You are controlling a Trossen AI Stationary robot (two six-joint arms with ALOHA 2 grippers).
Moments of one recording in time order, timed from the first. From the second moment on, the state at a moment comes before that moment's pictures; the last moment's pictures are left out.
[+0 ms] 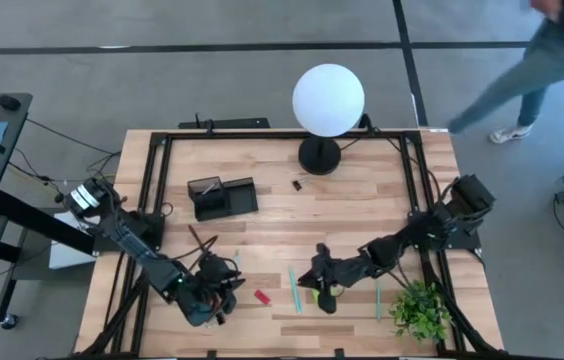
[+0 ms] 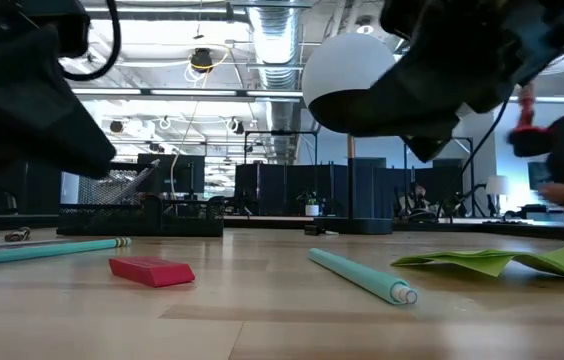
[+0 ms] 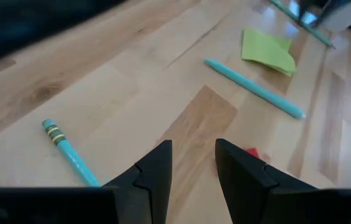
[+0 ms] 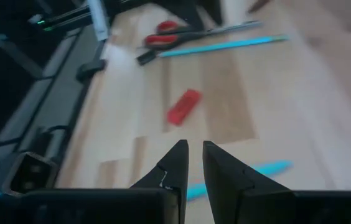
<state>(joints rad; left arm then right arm) -0.78 1.63 0.74 -0.08 -0.80 -1.30 0.51 1.73 0.77 0.43 0.24 0.49</state>
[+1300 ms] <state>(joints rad) -0.68 1.90 0.78 -0.23 -0.88 -1.74 0.46 1.73 0.81 0.35 0.21 0.44</state>
